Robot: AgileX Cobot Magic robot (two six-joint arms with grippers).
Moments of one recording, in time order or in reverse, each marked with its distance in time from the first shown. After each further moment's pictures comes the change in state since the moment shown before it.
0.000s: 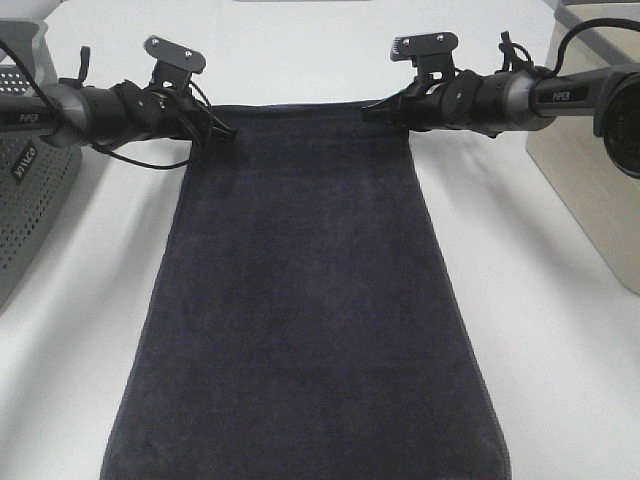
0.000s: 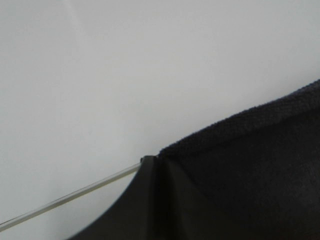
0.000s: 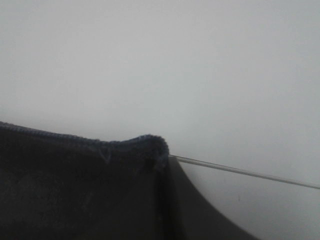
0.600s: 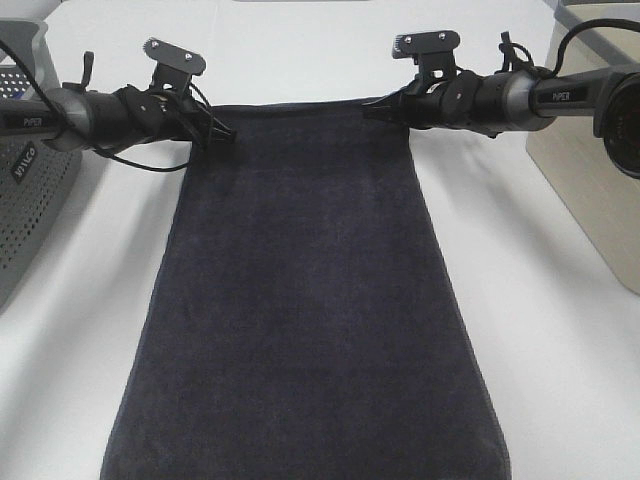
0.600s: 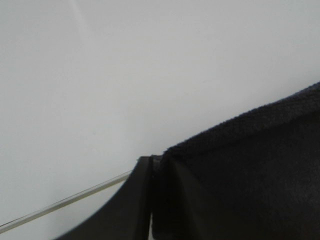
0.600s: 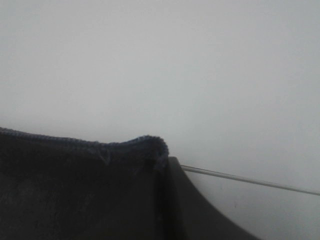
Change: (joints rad) left arm -0.003 0.011 0.000 0.001 -0.035 -0.008; right arm 0.000 0.002 0.000 -0.003 -0.023 0.018
